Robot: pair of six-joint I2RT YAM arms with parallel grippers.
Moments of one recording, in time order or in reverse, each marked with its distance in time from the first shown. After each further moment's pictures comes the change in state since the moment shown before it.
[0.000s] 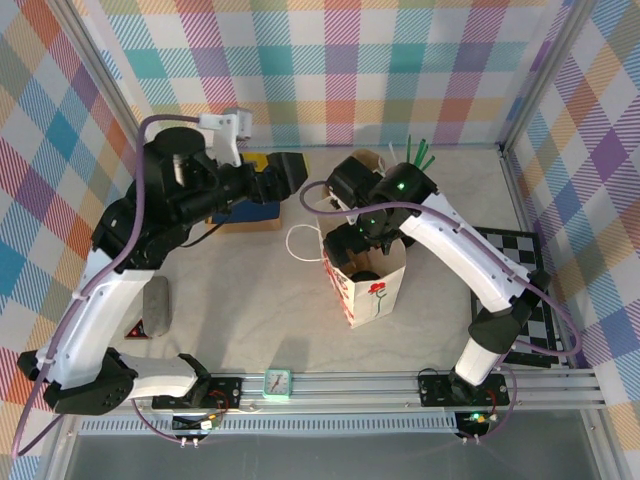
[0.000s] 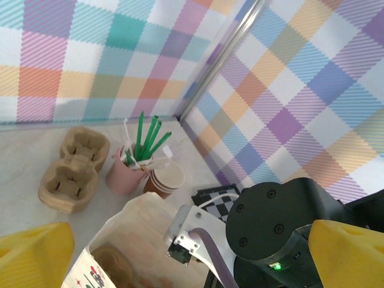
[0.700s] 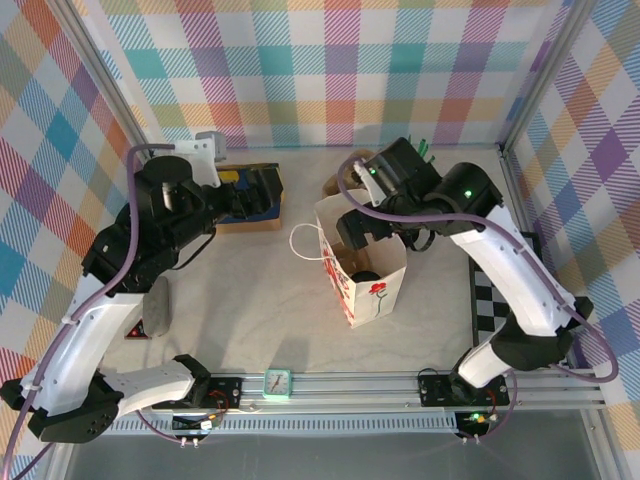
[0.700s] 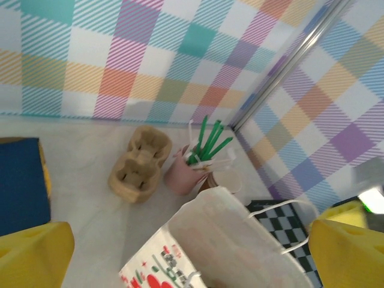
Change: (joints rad) left arm 0.063 -0.159 -0.263 0.036 -0.142 0.010; right arm -0.034 -0.156 0.105 0.067 0.040 -0.056
